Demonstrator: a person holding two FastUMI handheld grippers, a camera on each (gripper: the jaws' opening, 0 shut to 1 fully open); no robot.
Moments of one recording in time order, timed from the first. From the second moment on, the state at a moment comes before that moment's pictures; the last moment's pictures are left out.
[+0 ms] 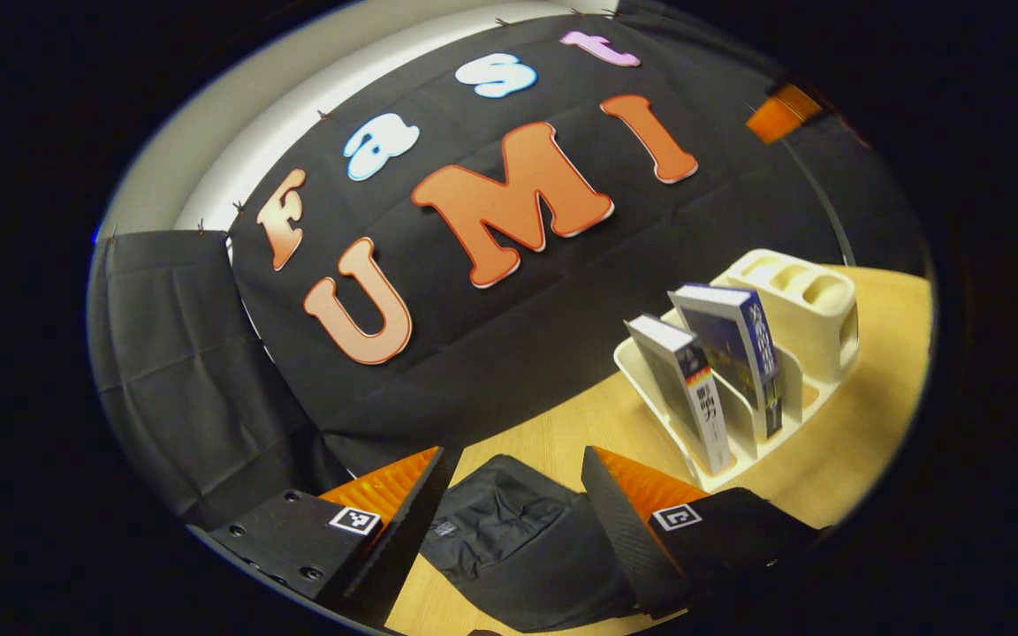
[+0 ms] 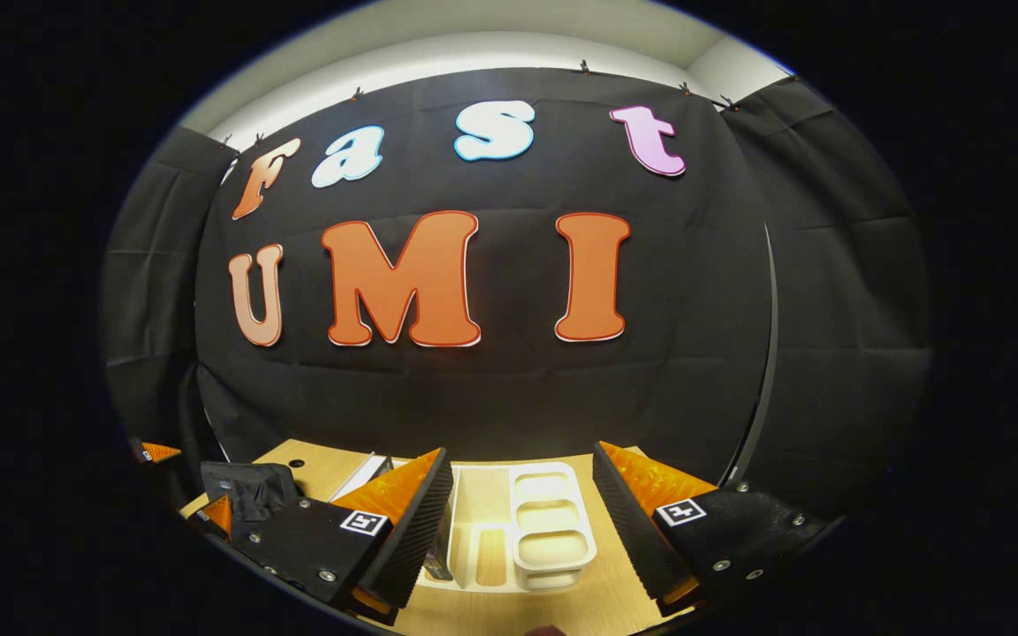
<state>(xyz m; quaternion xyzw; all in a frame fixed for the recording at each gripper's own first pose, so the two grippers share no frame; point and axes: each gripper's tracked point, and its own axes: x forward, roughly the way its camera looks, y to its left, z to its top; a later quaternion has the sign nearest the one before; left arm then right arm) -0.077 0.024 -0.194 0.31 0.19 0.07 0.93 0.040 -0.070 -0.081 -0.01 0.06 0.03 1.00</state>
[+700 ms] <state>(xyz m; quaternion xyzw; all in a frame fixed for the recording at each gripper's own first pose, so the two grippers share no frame) -0.155 0.042 -0.339 0.46 0.34 0.02 0.82 0.061 -0.066 -0.126 -0.03 0.10 0.05 0.99</state>
